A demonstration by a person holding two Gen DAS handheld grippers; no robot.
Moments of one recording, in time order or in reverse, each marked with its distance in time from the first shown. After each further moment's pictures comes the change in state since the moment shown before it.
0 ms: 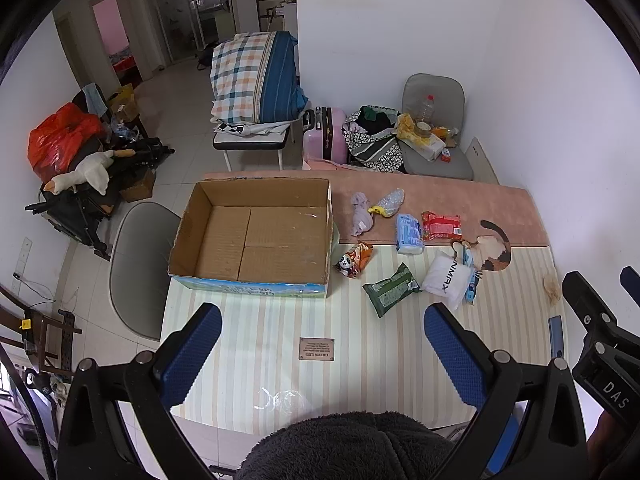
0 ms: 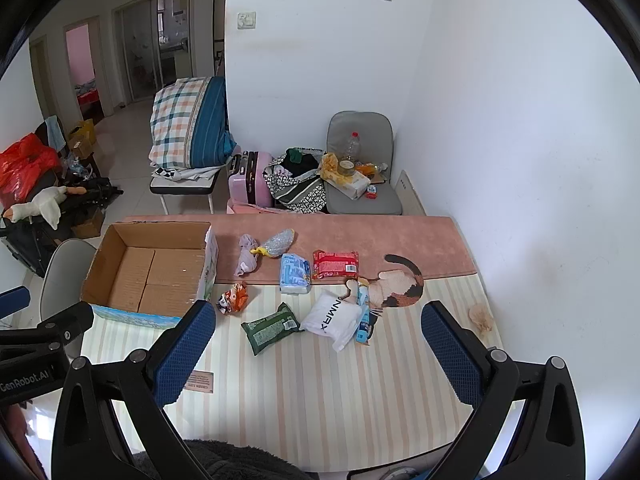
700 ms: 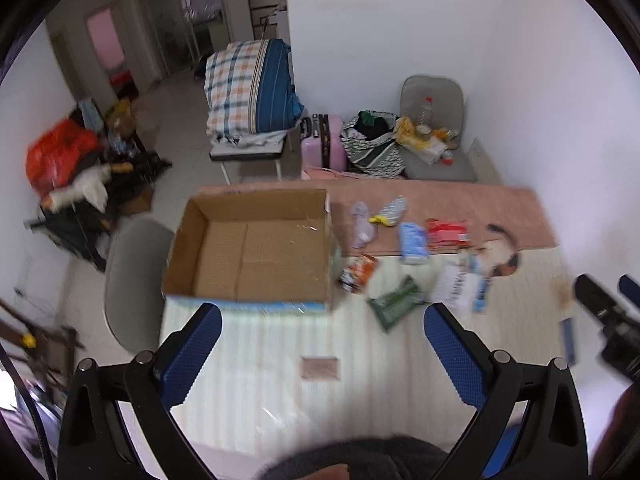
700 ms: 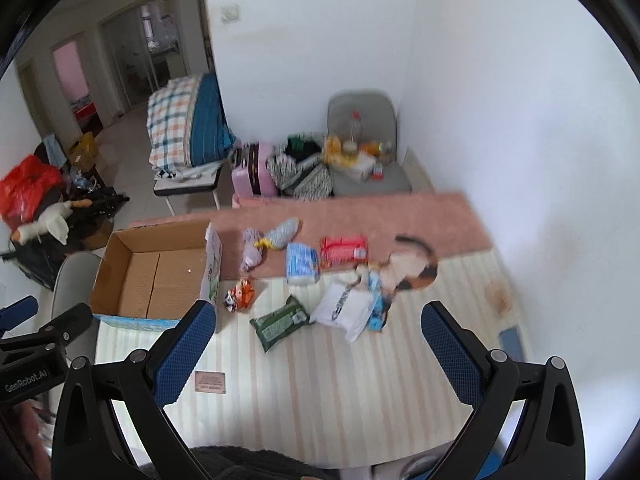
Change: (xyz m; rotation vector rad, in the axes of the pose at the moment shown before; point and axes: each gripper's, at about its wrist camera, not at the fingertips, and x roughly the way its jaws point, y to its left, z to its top) left arm 0.029 -0.010 0.032 0.073 -0.040 0.046; right arm 0.067 -0.038 0.001 0.127 0.125 0.086
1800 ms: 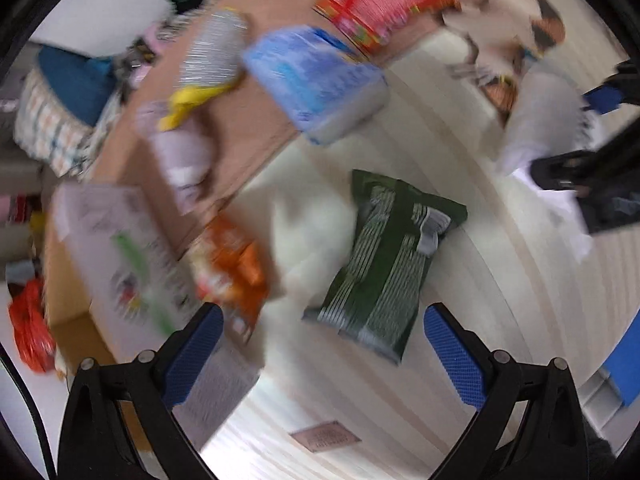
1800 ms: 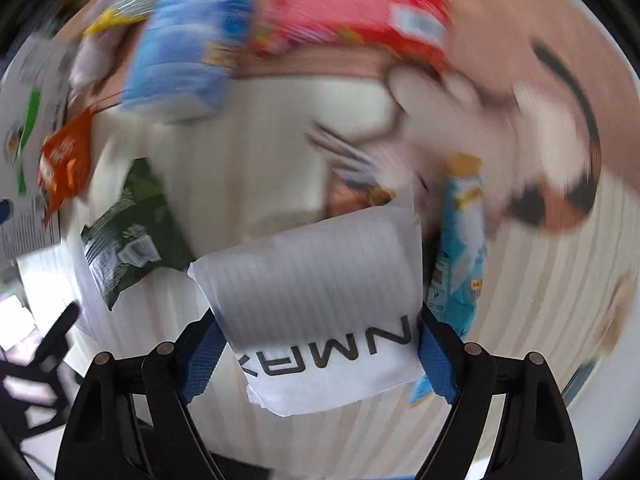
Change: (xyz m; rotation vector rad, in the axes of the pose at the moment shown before) left arm 0.358 -0.197 -0.031 0.703 0.551 -0.035; right arm 0.473 -0.109 -0.051 -0.162 0.795 0.089
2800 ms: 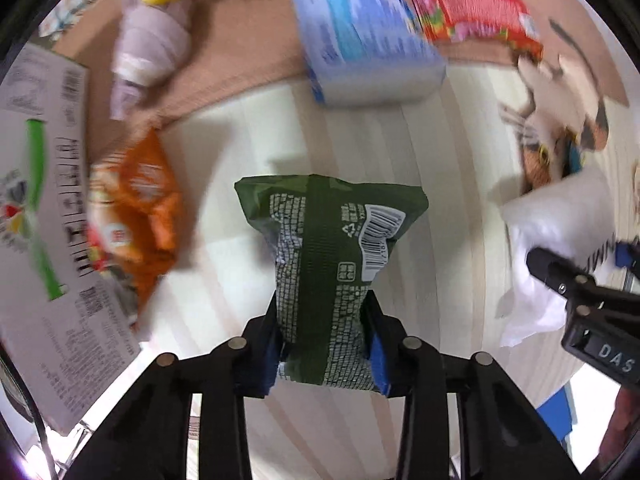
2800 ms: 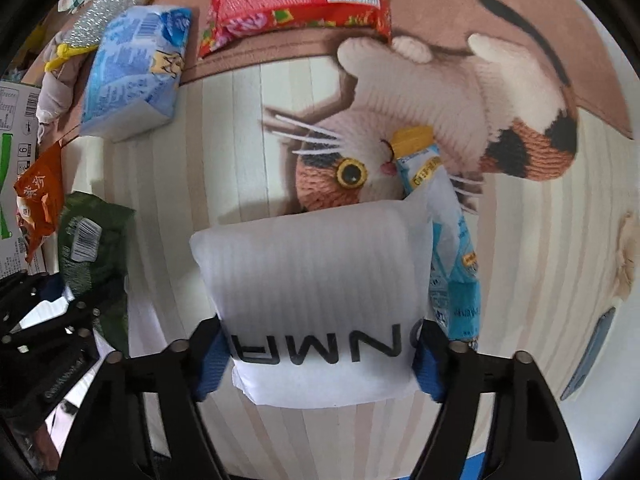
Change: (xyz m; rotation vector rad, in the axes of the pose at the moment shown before) left arm 0.049 0.036 0.006 -0.430 0.067 -0.289; right arm -0.003 -0.017 -0.033 0.154 -0.076 -0.039
